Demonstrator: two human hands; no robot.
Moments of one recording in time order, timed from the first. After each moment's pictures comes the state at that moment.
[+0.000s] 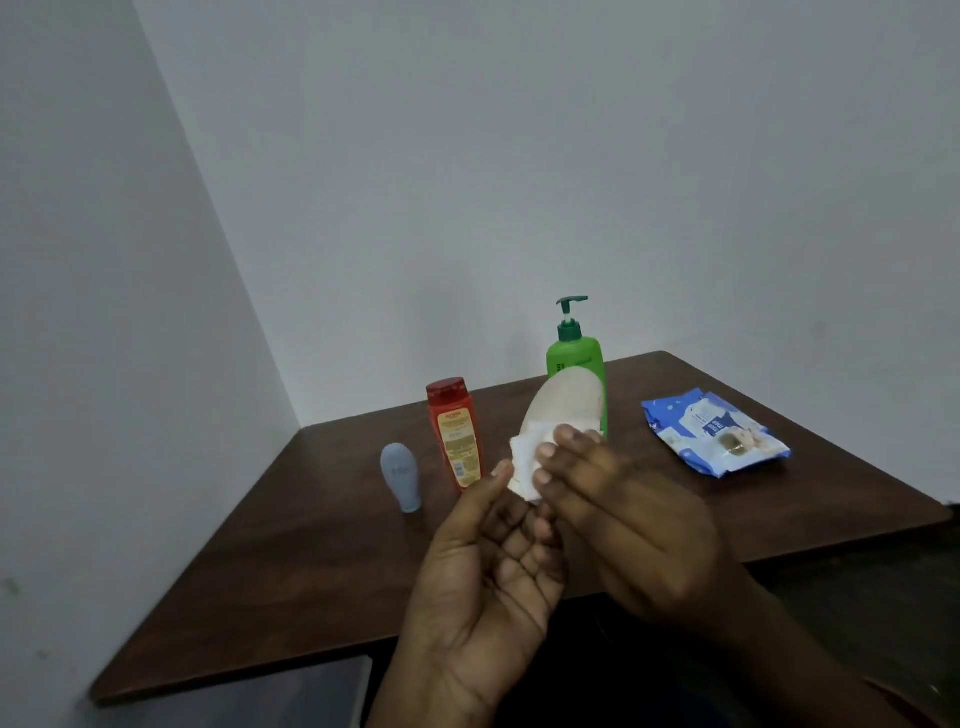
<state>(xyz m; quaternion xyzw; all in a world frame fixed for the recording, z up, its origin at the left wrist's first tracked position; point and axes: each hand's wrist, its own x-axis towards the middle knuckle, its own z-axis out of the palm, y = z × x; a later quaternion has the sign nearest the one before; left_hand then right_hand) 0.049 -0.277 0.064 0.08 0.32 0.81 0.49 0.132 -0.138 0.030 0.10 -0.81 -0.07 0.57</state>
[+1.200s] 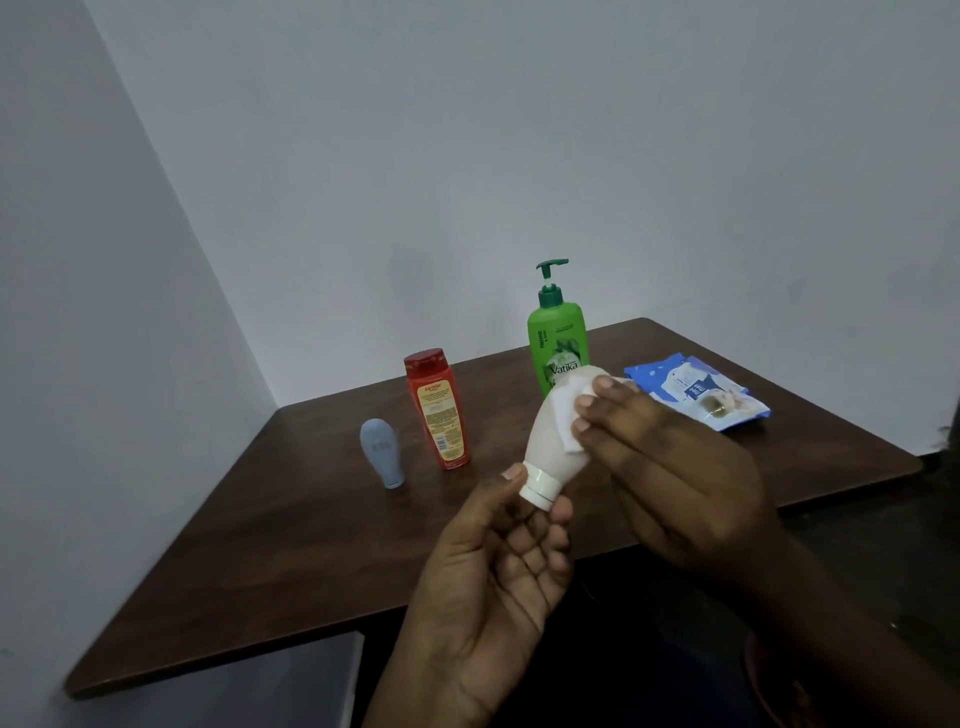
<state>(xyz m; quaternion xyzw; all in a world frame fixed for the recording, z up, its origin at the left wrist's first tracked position) 0.056 -0.280 0.042 0.08 0.39 0.78 0.49 0.153 -0.117 0.022 0.05 -0.81 -0.11 0.57</state>
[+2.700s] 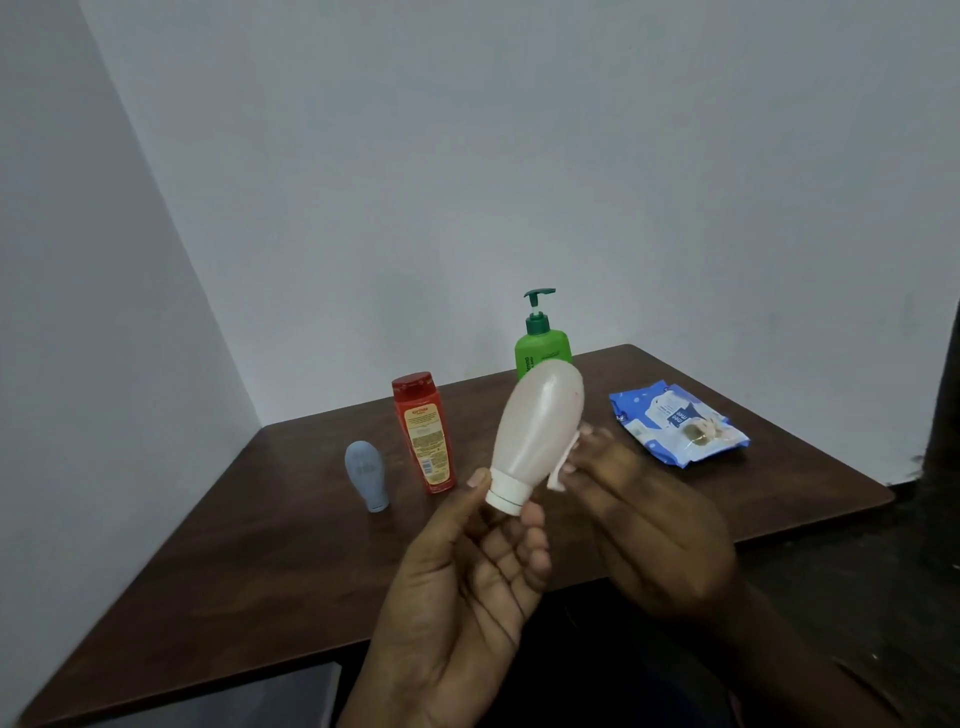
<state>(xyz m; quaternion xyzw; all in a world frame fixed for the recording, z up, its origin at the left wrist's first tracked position) 0.049 -0.277 0.051 0.12 0.31 0.82 0.47 0.148 -0.120 0.010 0.05 -0.80 -0.08 0.59</state>
